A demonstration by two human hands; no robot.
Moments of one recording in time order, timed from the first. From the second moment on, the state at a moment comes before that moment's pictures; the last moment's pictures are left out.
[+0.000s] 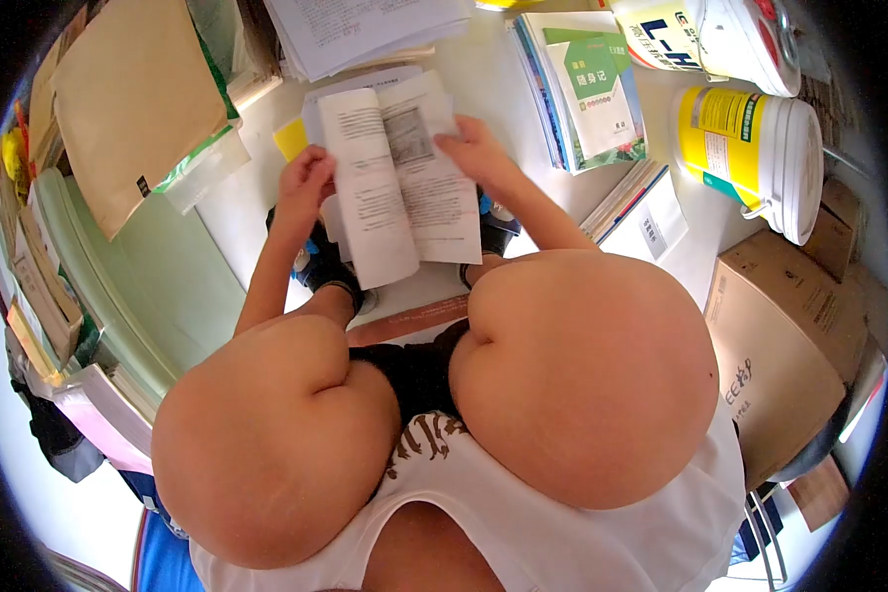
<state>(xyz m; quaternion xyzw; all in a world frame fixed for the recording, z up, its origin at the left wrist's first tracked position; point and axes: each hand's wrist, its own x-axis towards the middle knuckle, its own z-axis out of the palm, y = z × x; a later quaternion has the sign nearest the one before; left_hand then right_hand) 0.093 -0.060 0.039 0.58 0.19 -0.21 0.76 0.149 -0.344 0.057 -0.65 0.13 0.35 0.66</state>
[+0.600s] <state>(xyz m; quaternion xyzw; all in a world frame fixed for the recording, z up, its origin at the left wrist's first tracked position) 0.069 -0.006 -0.022 0.75 0.28 -0.10 0.59 0.200 -0.453 0.017 -0.84 0.05 0.27 0.46</state>
